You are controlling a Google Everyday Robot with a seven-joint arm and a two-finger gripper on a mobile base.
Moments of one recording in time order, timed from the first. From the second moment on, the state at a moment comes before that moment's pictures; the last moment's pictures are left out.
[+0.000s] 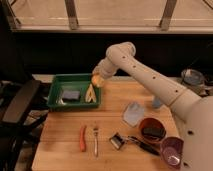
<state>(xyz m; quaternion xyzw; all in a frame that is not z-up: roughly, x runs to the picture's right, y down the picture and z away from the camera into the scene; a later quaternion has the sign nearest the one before) -0.042 -0.065 0.813 -0.15 -0.25 -0.11 0.95</state>
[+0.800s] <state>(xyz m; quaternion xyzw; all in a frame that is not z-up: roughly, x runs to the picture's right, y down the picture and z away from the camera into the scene) -0.130 -0.081 0.897 -0.14 -0.28 -0.15 0.94</state>
